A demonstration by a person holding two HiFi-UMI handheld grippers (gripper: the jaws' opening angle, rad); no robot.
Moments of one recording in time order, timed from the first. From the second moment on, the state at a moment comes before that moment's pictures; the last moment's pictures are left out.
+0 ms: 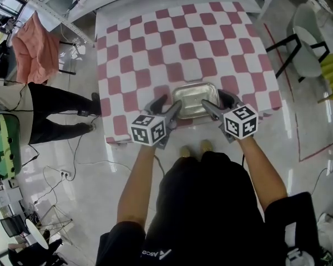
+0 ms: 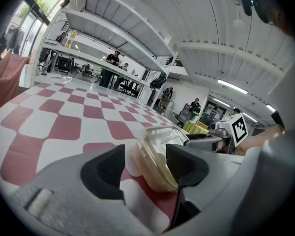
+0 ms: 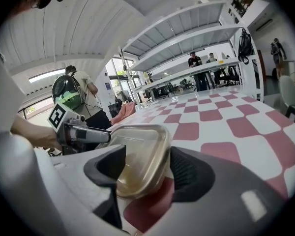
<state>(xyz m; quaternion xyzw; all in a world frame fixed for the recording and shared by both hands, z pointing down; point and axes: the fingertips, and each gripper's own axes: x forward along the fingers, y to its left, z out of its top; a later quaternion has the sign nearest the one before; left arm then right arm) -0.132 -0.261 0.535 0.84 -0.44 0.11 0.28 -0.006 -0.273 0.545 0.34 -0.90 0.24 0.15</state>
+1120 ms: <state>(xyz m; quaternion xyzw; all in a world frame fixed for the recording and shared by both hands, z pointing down) -0.107 -0.251 0.532 0.89 -0.26 0.11 0.36 -0.005 -0.260 0.526 0.29 -0.94 0.15 0.11</state>
